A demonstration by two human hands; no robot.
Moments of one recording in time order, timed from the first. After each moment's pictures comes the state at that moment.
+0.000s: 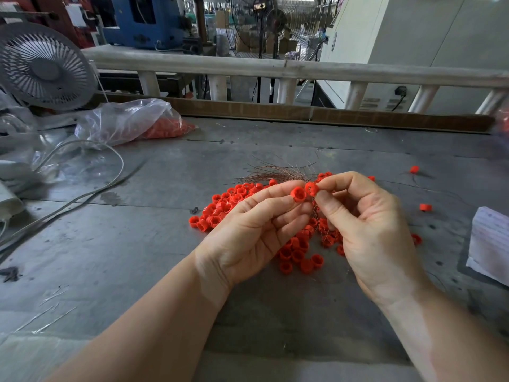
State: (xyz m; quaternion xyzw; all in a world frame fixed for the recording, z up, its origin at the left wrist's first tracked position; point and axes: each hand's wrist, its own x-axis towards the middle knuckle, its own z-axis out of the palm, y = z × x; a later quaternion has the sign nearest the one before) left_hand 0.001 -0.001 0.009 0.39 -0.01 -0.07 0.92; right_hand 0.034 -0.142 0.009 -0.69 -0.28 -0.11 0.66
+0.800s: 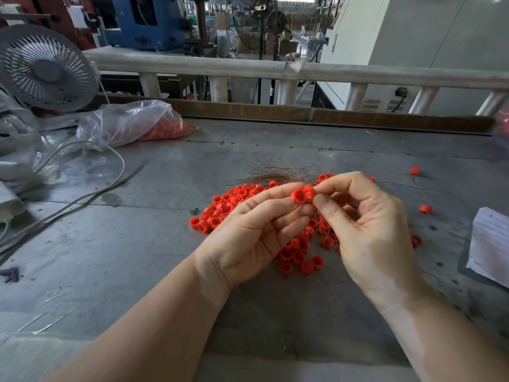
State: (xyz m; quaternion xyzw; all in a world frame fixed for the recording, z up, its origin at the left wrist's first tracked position) left_hand 0.001 -0.001 0.010 0.39 -0.01 -0.07 0.92; right_hand 0.027 -0.140 0.015 -0.73 -0.30 -0.18 0.59
